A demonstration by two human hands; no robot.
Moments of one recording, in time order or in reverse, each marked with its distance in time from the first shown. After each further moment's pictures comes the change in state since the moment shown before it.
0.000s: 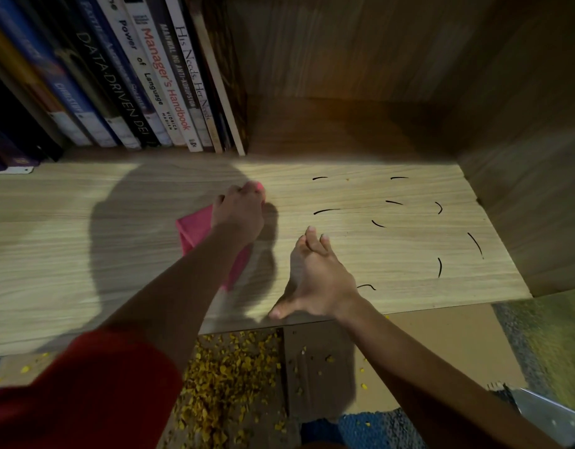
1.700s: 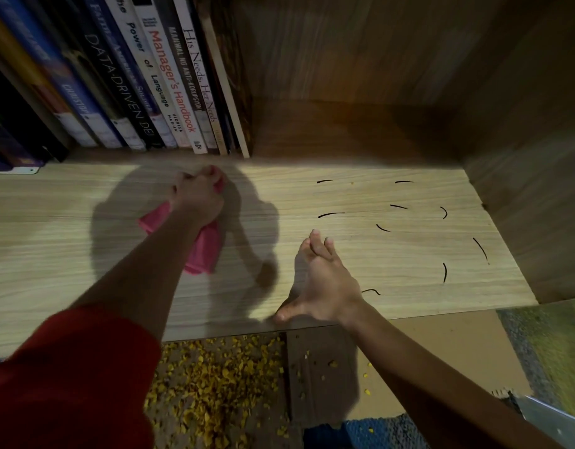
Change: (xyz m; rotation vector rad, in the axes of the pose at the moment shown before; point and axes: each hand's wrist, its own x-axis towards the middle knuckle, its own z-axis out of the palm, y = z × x) left_hand 0.027 -0.063 -0.008 -0.129 0.035 -0.229; right_hand 0.004 0.003 0.003 0.001 0.026 -0.010
